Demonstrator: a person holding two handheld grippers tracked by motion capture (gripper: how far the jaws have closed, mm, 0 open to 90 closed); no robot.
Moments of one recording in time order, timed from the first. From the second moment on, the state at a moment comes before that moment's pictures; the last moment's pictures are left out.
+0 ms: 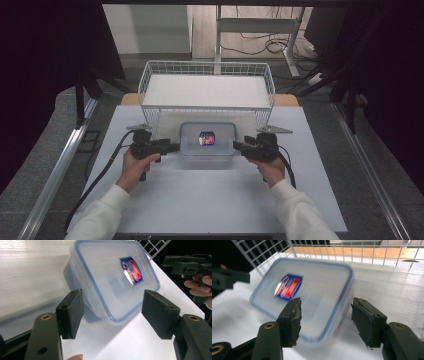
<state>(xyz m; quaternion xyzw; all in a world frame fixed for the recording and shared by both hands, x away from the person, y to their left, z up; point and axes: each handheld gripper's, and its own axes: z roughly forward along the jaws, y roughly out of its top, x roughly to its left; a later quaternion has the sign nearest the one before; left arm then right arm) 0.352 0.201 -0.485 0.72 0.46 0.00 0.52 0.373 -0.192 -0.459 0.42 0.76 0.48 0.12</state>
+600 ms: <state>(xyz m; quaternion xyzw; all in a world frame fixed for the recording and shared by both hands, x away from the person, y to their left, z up) 0.277 0.193 -0.499 0.78 0.43 0.02 0.46 0.326 -0.160 -0.481 0.31 0.86 0.39 0.12</state>
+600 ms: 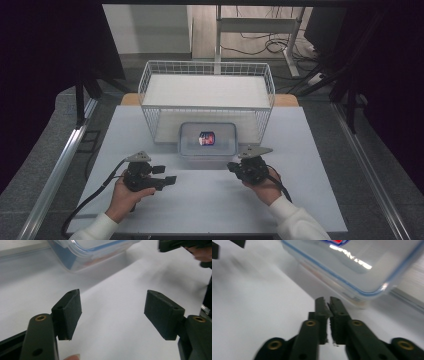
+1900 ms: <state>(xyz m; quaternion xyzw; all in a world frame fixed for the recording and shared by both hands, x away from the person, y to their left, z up) 0.270 0.200 -0.492 0.78 0.42 0.04 0.46 0.364 -0.096 -0.515 0.34 0.86 0.36 0.13</state>
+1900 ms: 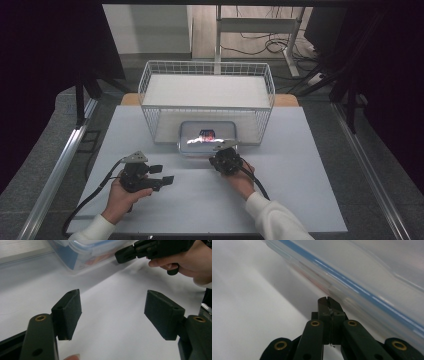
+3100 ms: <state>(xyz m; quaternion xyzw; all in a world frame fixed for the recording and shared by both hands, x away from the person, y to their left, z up) 0.271 0.202 -0.493 0.78 0.42 0.04 0.46 0.431 -0.076 -0.511 0.41 0.81 0.41 0.13</state>
